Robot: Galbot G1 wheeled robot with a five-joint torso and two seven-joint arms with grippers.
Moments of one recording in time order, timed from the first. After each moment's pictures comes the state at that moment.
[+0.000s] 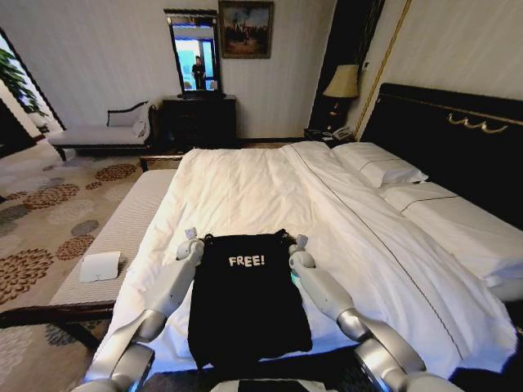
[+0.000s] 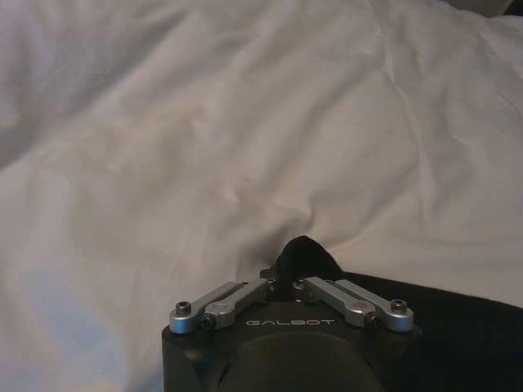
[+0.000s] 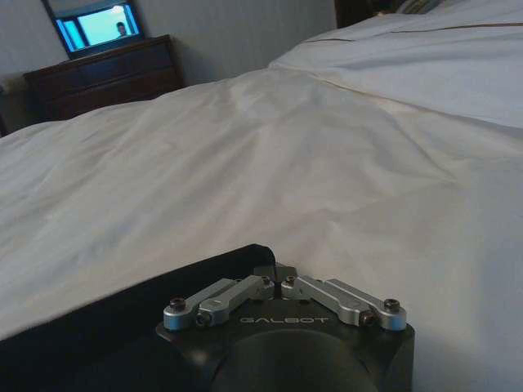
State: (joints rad) left arm 0.56 -1.31 -0.23 -0.99 -0.81 0.47 -0.28; right arm -0.53 1.35 0.01 0.85 0.78 0.01 0.23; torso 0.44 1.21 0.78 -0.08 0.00
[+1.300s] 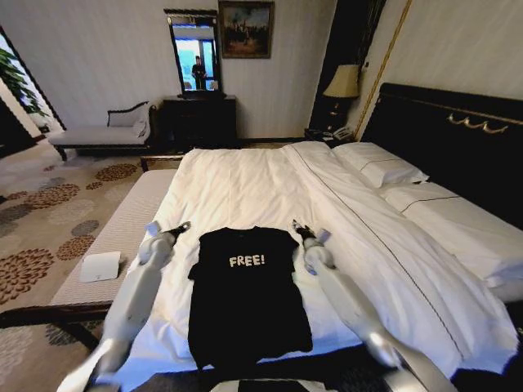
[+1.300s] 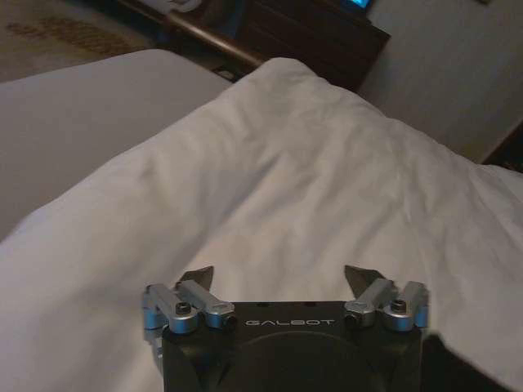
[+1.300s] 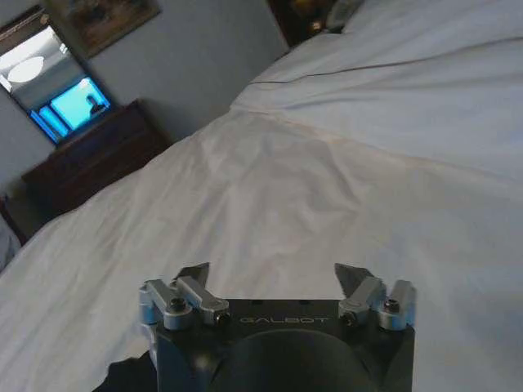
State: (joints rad) left arm 0.97 -1.16 -0.58 -1.61 -0.99 0.50 -0.35; right arm -0.91 1.16 0.25 1.52 1.08 -0.12 0.39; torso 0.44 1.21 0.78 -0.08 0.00
